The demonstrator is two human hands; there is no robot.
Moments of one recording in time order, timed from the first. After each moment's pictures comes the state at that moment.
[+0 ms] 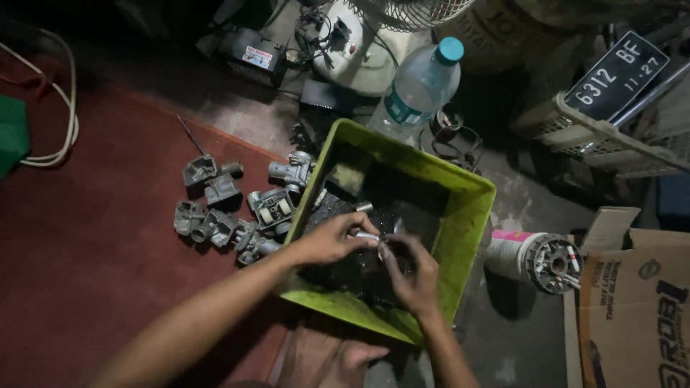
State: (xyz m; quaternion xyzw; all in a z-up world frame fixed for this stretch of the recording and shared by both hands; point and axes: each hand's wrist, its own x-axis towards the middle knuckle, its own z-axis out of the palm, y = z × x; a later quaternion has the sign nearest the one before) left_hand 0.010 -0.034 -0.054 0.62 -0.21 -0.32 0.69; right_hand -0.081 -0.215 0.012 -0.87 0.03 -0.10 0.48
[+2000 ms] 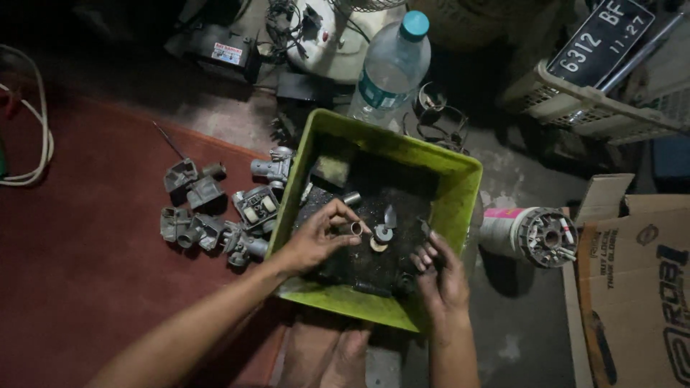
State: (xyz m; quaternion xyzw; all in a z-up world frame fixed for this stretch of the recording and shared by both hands) left_hand -0.011 -0.035 -0.045 0.53 -0.11 -0.32 0.78; right_hand -0.115 -0.274 -0.025 -0.35 0.33 -0.04 0.88
